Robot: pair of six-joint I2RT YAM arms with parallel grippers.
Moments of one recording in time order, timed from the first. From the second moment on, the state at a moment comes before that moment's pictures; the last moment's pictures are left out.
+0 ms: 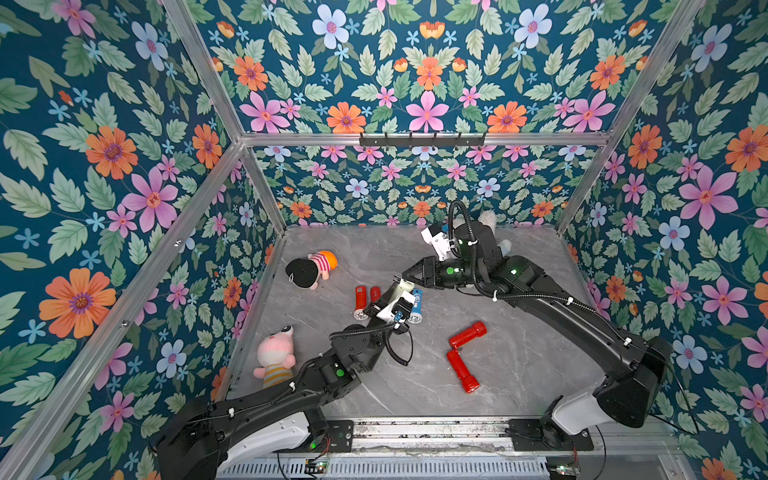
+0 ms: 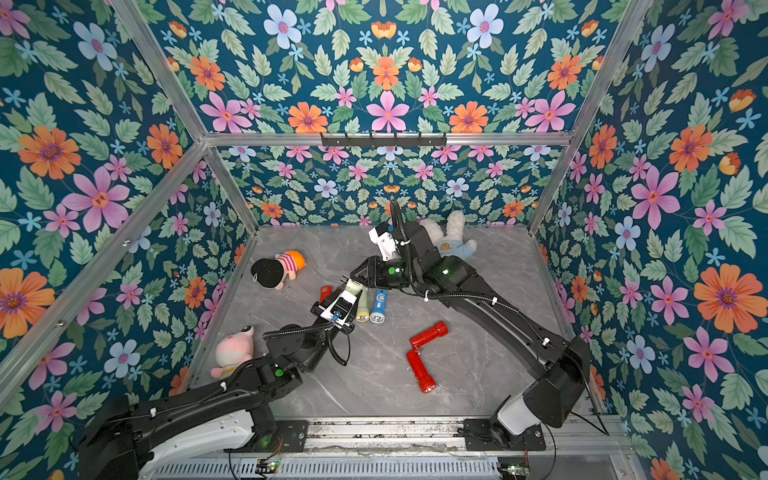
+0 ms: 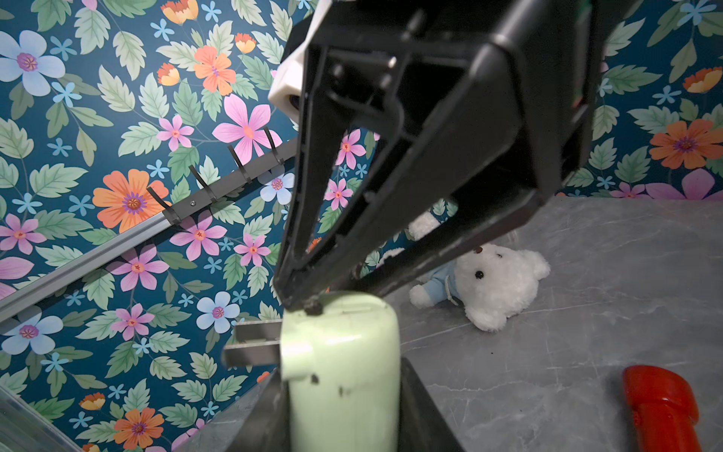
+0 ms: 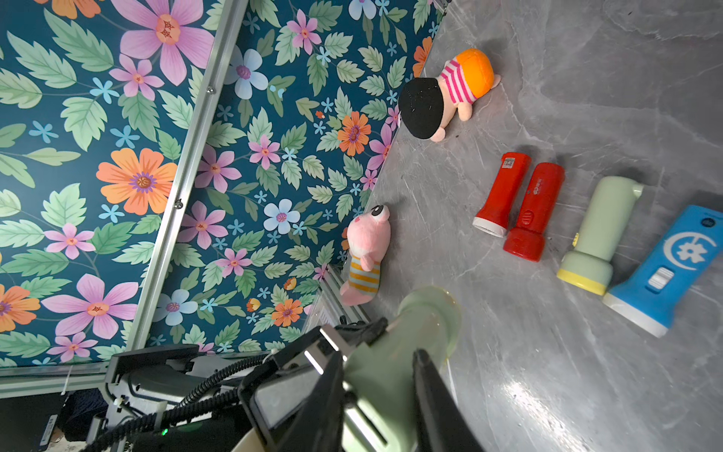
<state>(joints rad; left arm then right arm) -1.02 0.96 0.48 0.64 -0.49 0.52 0.74 1.52 1.55 -0.54 -0.48 0.74</state>
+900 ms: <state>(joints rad) -1.00 1.00 0.49 0.72 -0.56 0.56 0.74 1.48 1.48 -0.44 -0.49 0.77</state>
